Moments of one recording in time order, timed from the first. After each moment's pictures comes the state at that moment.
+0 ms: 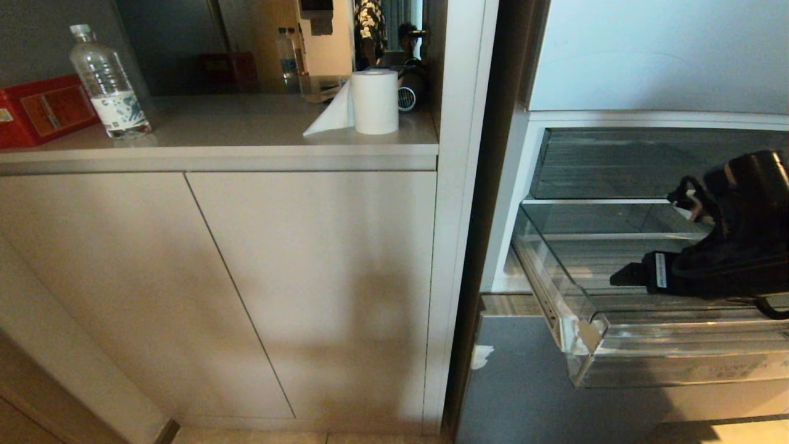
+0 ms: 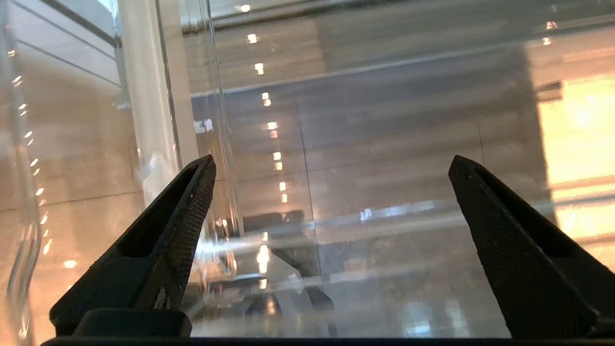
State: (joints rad) left arm 0.00 0.00 -0.02 0.04 0.00 0.00; right arm 0.10 1.59 -1.11 0.28 -0.16 0.24
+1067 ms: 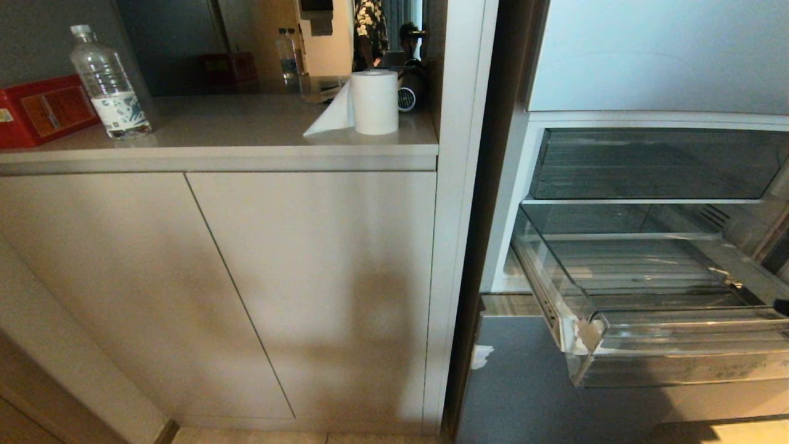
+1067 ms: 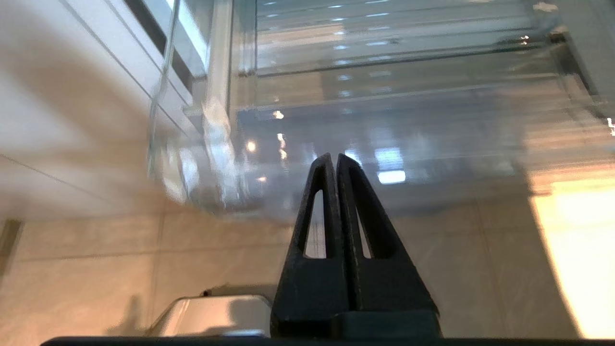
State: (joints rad) left arm 0.00 0.00 -0.02 0.04 0.00 0.00; right arm 0.10 0.92 -0.73 0.18 -0.12 0.15
